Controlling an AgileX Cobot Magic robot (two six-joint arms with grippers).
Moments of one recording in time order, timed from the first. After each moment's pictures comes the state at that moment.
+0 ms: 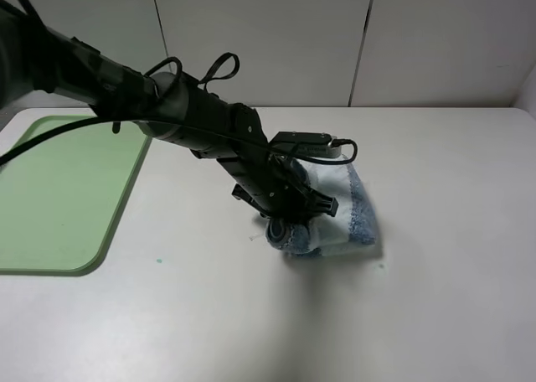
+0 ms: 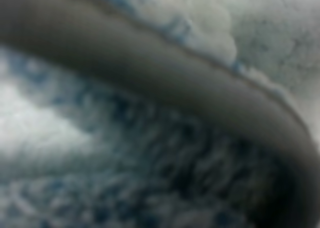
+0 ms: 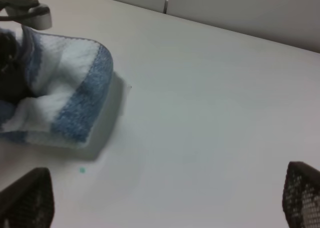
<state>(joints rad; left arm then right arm) -0.76 2.20 -1.32 -0.47 0.31 0.13 0.11 -0.01 -0.50 0.09 1.02 -0.21</state>
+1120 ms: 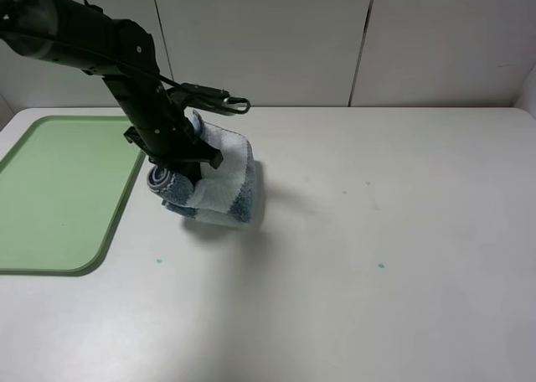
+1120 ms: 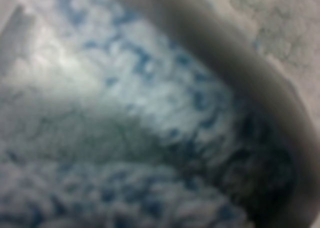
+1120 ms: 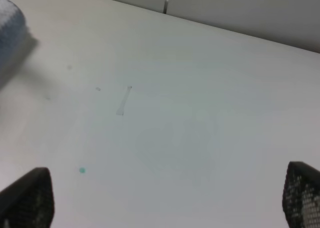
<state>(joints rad) -0.41 1.99 -1.29 -0.09 0.65 0.13 0.11 -0.01 -0.50 0.09 1.02 -0.21</state>
